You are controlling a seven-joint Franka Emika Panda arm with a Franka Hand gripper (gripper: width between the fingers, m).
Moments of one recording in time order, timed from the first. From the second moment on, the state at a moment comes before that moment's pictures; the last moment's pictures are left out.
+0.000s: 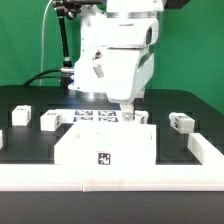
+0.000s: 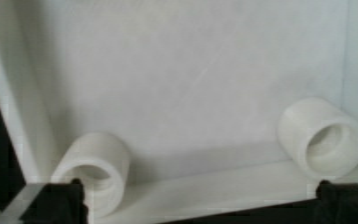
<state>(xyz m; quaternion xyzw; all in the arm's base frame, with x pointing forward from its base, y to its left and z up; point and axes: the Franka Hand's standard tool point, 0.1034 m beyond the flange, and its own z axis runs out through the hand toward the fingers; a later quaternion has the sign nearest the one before) 0.525 0.031 0.067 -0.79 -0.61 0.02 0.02</state>
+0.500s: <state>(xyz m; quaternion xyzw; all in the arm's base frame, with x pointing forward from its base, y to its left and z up) 0.522 0.029 0.065 -0.78 -0.62 0.02 0.01</state>
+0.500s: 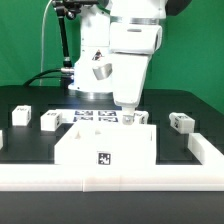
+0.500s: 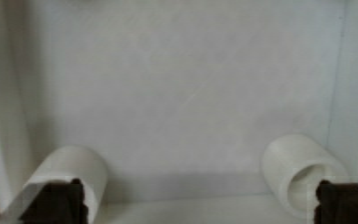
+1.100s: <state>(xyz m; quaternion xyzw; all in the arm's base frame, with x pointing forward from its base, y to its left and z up) 0.462 0.031 0.027 -0.78 -0.63 0.01 0.02</state>
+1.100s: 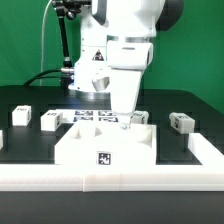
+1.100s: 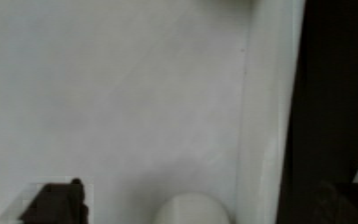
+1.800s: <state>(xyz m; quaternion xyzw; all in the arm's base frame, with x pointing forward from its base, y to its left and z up) 0.461 0.025 0.007 -0.78 -0.62 0.00 0.02</state>
